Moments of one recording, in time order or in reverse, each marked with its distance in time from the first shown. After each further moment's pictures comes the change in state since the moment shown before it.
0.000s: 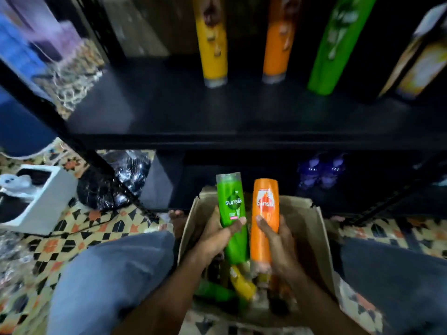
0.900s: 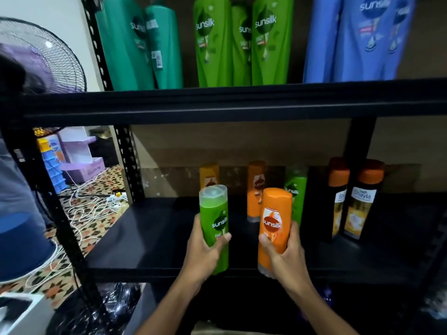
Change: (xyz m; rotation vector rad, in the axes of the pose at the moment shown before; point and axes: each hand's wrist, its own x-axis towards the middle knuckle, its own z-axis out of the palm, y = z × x) left_hand -0.015 0.270 -0.033 -0.016 0.208 0.745; right_hand 0.040 -0.223 -0.055 0.006 0.135 -0.661
